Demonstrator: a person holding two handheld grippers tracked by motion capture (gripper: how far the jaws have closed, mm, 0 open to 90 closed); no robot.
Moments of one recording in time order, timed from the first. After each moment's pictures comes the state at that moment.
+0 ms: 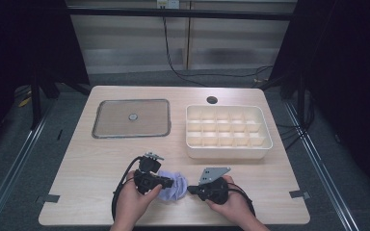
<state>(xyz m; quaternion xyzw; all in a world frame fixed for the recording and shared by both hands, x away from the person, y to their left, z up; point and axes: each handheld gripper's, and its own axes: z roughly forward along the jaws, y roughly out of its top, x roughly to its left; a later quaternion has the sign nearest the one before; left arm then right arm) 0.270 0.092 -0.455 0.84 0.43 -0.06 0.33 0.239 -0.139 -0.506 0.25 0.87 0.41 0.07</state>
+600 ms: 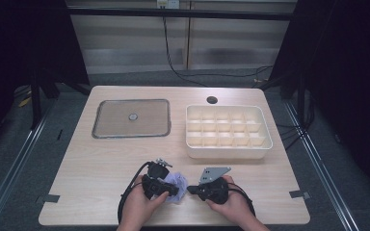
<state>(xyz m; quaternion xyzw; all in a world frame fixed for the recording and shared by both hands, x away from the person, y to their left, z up) 0.265 0.076 -0.471 0.86 0.42 -0.05 0.28 0.239 -0.139 -0.506 0.26 0.87 0.41 0.06</state>
